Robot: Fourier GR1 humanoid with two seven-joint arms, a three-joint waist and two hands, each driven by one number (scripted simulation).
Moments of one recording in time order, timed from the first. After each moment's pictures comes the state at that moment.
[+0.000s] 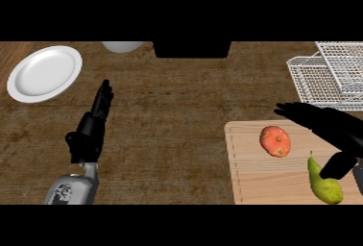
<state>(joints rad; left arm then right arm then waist) -0.16 0.06 -0.08 -1.53 -0.13 0.19 0.03 -0.22 -0.52 0.01 -1.57 0.97 0.64 -0.40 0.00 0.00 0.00</state>
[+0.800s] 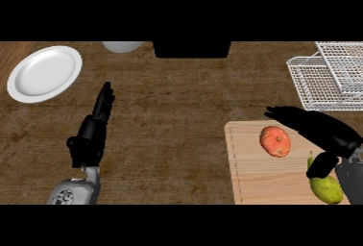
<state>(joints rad) -0.13 0.03 -0.08 -1.57 -0.17 0.18 0.05 -0.23 -0.43 0.01 -1.49 1.04 0.60 -0.43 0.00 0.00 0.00</state>
